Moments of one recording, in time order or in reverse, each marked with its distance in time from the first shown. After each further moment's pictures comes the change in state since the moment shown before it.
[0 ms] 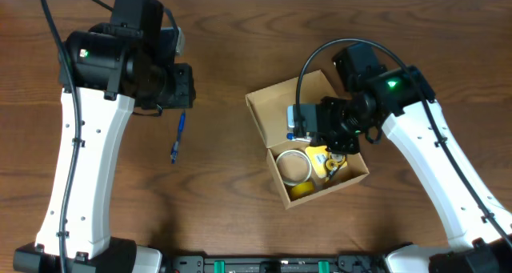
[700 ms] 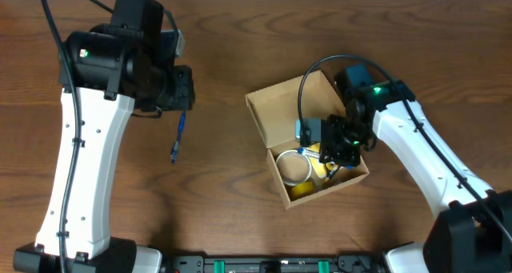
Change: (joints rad) left arm 0.000 0.000 0.000 -0.014 0.000 0.000; right arm -0.071 0.071 -0.251 0.124 0.025 0.019
